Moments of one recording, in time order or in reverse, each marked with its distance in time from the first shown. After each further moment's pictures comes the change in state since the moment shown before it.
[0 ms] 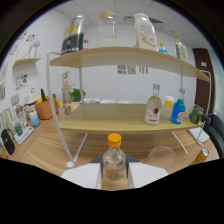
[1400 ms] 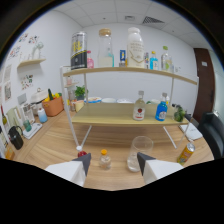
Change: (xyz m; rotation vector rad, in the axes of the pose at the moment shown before) arm 0.014 0.000 -0.094 -0.044 -0.025 -0.007
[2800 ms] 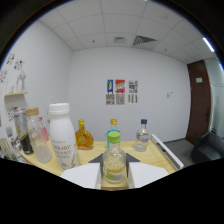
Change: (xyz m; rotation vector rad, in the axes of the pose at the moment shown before) arm 0.170 -0.268 0.057 0.282 0.072 0.003
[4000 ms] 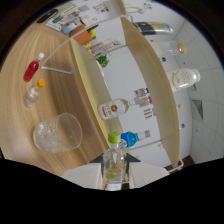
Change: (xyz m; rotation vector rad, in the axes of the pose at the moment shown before) arm 0.005 0.212 -0.048 -0.165 0.041 -1.210
